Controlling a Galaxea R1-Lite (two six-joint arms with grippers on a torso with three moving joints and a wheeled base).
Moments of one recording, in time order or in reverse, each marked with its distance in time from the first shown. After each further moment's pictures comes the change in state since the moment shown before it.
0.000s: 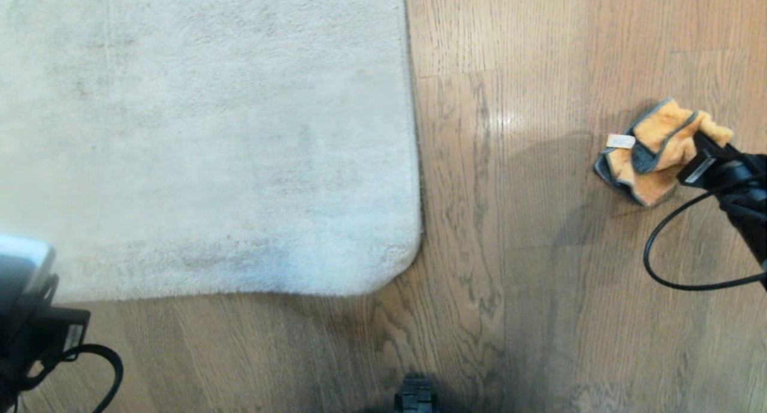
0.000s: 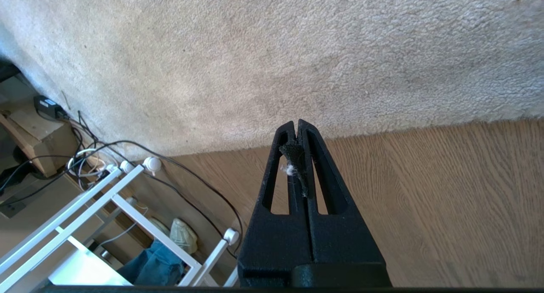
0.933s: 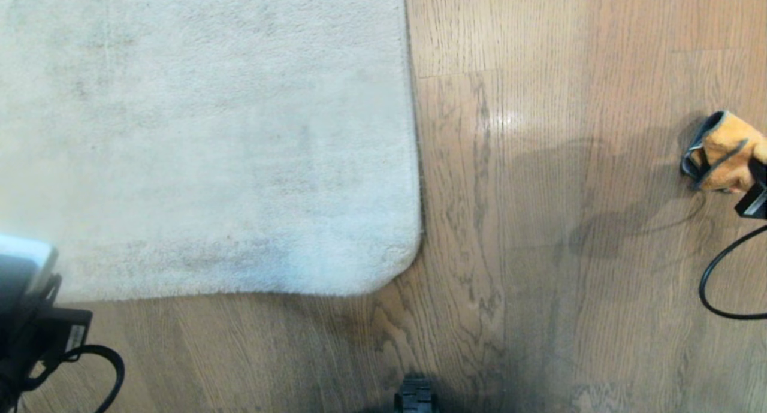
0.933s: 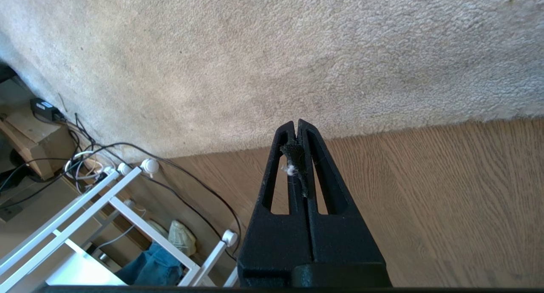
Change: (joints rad) left arm -0.010 0.000 0.001 0.000 0.000 0.000; right arm -0.233 -0.008 0.135 -0.067 0.191 -0.071
